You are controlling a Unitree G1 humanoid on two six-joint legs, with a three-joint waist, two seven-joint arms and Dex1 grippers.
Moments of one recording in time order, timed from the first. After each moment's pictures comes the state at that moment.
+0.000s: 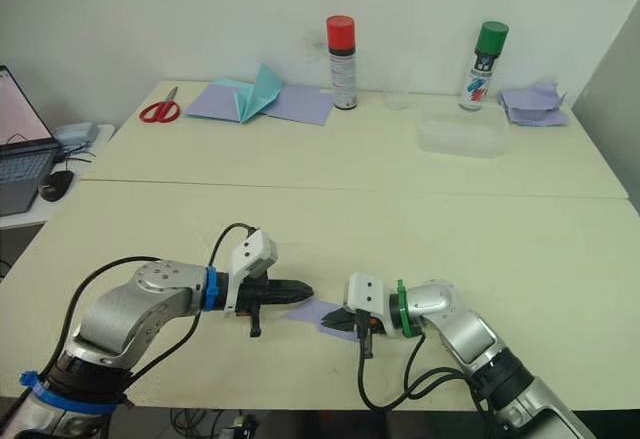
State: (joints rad) left arm -0.30 0.69 -0.24 -0.21 -0.40 0.72 -1.02; right arm -0.35 -0.42 0.53 -0.01 0.14 0.20 1.02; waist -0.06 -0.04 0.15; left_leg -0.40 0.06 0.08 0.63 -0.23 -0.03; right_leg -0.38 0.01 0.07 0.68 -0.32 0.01
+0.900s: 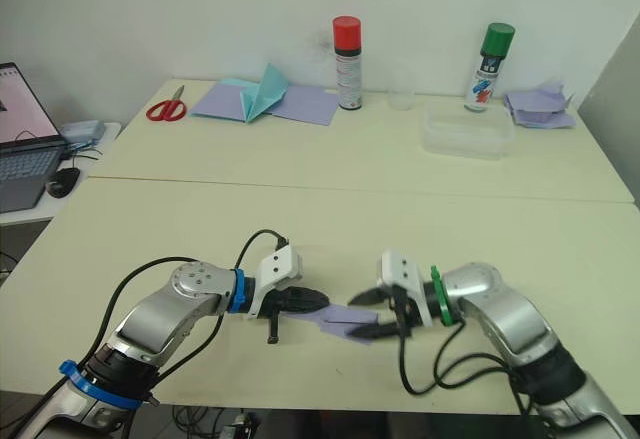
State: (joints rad) left arm -0.33 0.67 -0.35 -0.13 -0.26 0.54 -1.05; right arm -0.38 -0.51 0.33 -0.22 0.38 0.59 1.08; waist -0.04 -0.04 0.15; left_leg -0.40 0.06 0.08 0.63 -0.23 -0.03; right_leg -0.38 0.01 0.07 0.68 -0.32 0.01
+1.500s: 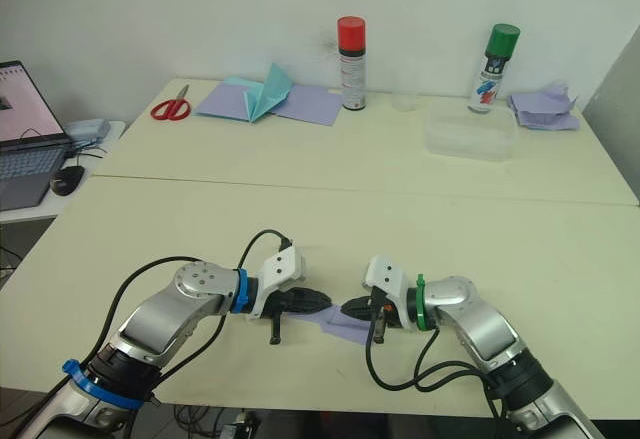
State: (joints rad) left arm -0.33 0.67 -0.36 -0.14 -0.25 0.54 -1.05; right arm -0.31 -0.49 0.42 -0.14 0.22 0.49 0.96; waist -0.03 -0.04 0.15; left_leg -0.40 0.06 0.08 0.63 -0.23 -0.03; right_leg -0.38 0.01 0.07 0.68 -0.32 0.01
